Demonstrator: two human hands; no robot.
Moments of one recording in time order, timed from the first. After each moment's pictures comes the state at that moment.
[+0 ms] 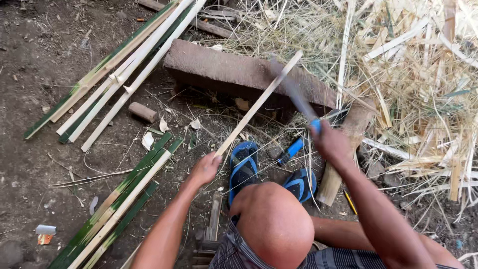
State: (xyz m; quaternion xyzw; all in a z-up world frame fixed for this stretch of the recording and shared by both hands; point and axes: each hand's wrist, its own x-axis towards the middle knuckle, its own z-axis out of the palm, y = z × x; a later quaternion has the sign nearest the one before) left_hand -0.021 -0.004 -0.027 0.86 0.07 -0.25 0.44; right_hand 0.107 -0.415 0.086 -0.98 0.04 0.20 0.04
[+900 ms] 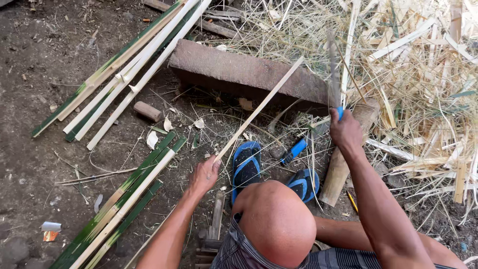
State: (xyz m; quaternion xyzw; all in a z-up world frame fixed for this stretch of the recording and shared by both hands) left_hand -0.041 -0.004 -0.006 0.89 0.11 -0.23 0.38; right_hand 0.133 -0.429 0.083 -0.99 0.12 0.06 0.10
